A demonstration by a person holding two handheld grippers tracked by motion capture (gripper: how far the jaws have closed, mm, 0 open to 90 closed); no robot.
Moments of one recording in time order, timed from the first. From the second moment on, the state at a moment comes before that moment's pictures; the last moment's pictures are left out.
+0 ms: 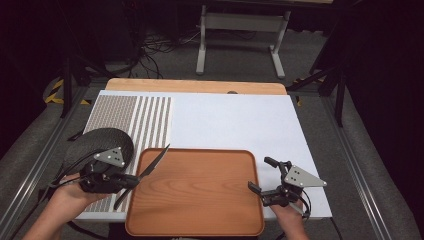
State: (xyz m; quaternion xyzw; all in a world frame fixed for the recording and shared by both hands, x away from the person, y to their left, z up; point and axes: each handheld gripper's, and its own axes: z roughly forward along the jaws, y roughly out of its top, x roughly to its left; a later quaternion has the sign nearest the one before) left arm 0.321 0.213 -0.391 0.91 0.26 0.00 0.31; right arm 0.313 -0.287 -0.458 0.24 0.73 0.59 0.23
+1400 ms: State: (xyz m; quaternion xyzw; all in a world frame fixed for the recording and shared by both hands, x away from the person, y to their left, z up) left arm 0.323 0.160 -0.430 0.91 0.29 -0.05 0.30; right arm 0.311 -0.287 -0.457 0.23 0.73 0.60 0.23
